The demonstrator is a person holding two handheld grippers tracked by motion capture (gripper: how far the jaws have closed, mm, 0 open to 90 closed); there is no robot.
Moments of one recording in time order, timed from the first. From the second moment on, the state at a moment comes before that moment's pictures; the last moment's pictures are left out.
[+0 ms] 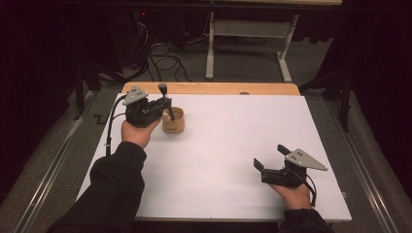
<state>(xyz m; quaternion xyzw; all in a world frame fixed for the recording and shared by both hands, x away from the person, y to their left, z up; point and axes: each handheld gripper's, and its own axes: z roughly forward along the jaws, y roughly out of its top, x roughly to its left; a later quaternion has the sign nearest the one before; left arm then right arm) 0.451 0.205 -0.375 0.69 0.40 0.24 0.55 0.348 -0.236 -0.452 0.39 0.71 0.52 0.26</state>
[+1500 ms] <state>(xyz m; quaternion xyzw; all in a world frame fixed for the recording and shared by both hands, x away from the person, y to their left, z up) 0.480 0.189 -0.425 0.71 0.43 0.23 0.50 0.348 -0.232 -0.455 0.39 0.72 0.51 0.25</state>
